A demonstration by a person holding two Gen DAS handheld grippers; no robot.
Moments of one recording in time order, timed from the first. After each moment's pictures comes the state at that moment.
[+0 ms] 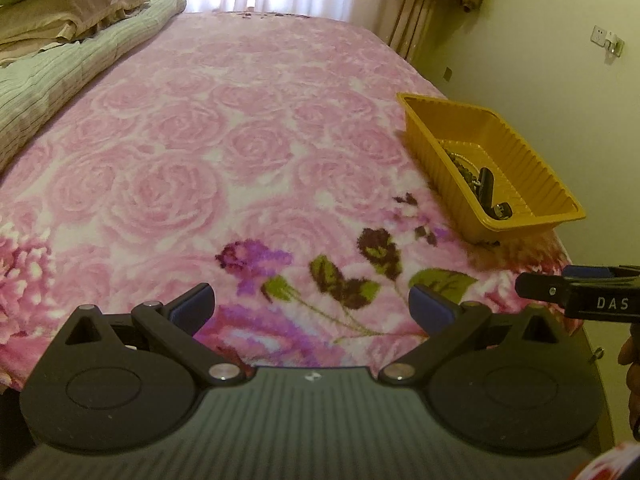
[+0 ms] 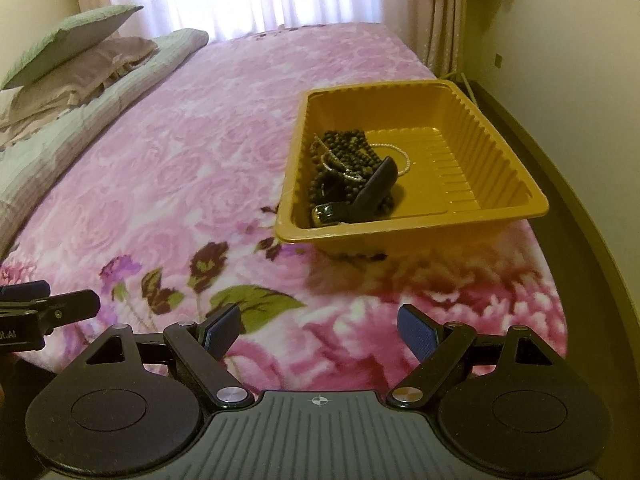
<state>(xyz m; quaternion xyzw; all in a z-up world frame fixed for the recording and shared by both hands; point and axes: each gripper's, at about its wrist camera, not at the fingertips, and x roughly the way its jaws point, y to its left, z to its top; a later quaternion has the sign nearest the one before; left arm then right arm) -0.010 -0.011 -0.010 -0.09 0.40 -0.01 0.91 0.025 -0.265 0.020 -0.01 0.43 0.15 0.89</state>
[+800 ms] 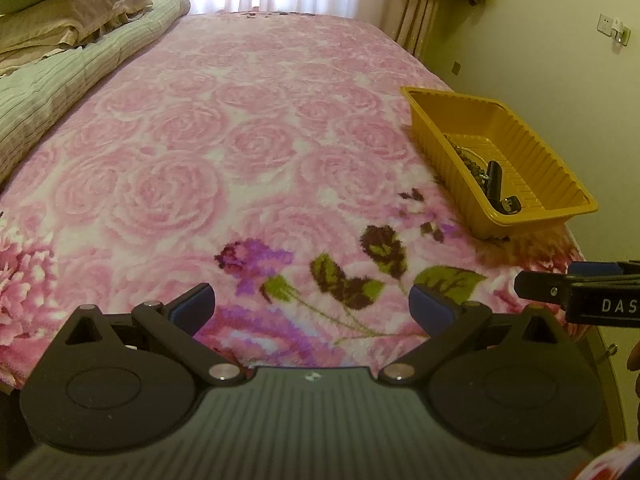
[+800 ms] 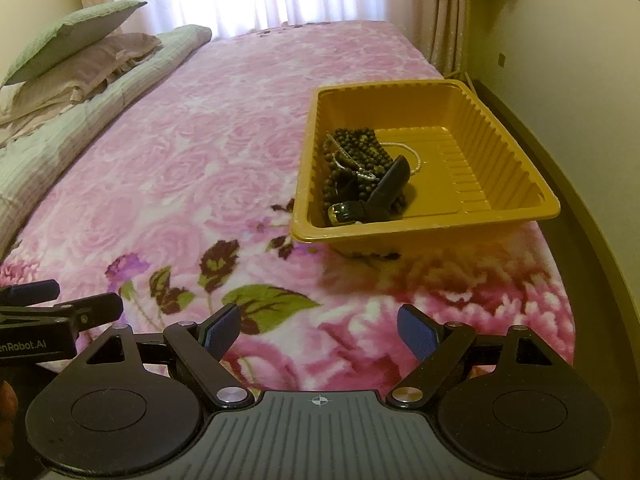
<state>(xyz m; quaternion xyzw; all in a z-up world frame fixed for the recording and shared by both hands) -0.005 -0.020 -0.013 -0.08 0.40 0.00 0.91 0.025 -0.255 0.020 -0.01 0.43 0.15 0.89</state>
